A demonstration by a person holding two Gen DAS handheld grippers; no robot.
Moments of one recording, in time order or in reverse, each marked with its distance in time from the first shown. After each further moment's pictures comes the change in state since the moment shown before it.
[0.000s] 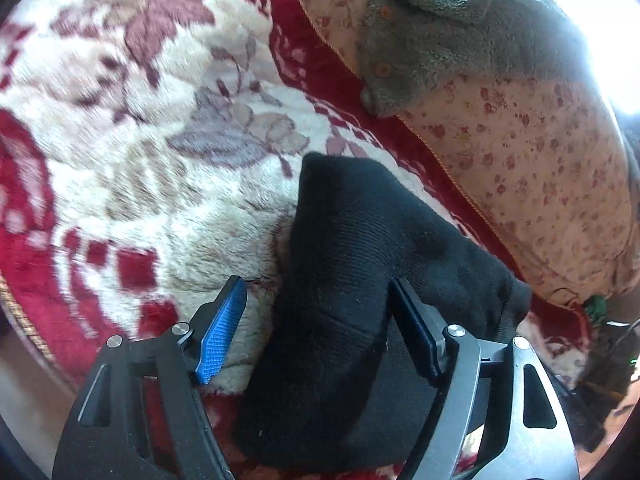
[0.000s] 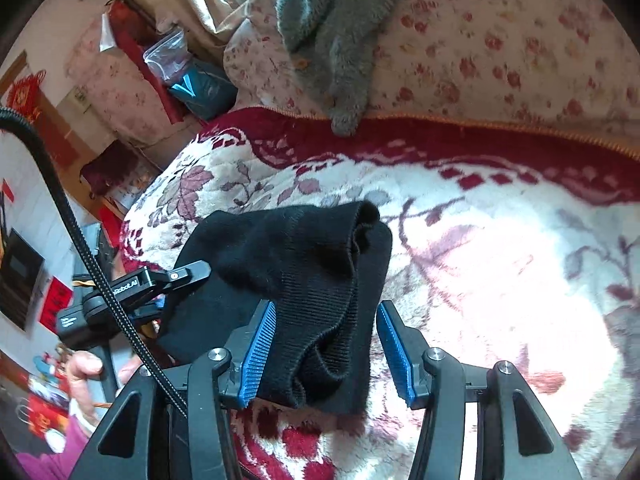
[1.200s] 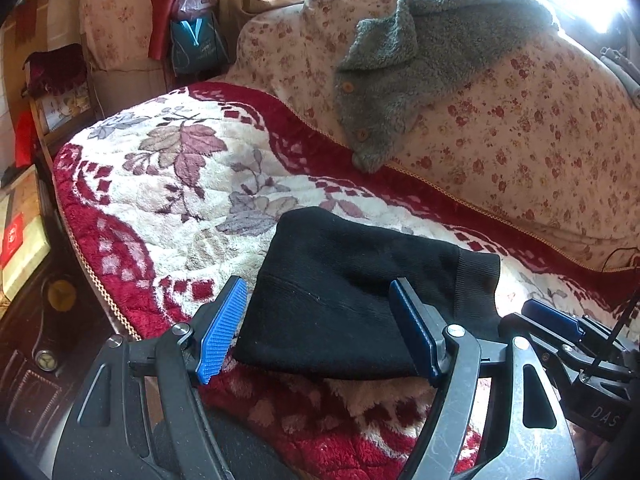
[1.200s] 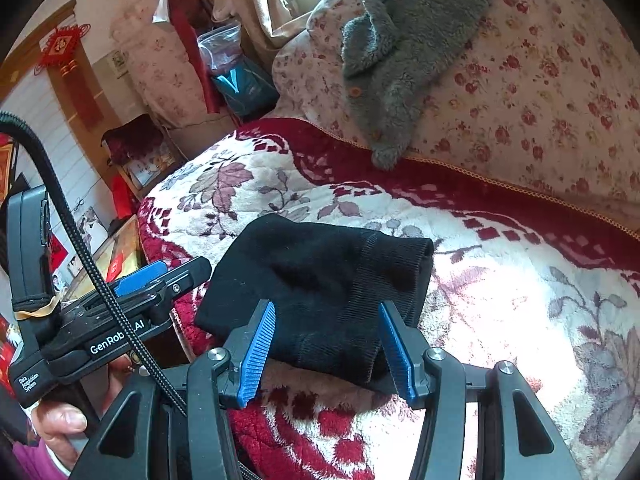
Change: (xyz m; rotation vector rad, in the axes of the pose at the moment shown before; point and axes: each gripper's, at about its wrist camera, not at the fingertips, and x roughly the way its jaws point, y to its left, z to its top) left arm -0.082 -0.095 -0.064 0.240 -0.303 0.295; right arm -0.040 0.055 -0.009 -0.186 -0.062 -0.010
